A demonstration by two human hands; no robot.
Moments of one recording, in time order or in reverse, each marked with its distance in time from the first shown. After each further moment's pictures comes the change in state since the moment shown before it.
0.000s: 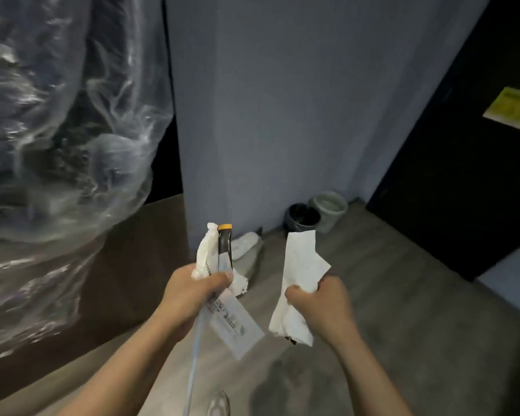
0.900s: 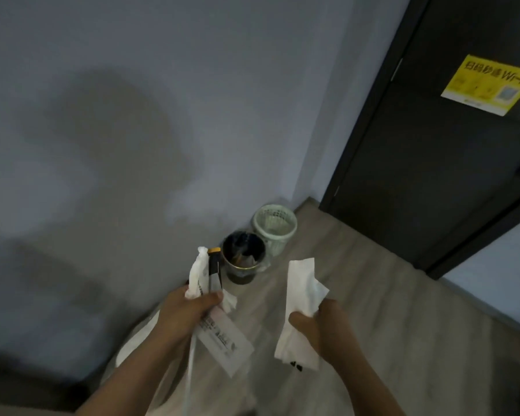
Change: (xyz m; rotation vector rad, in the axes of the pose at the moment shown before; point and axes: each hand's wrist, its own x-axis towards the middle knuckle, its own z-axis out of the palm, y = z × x) left_hand 0.478 0.055 0.349 0.204 -0.085 -0.162; right_hand 0.512 0.087 -0.179 -0.166 0.056 0.308
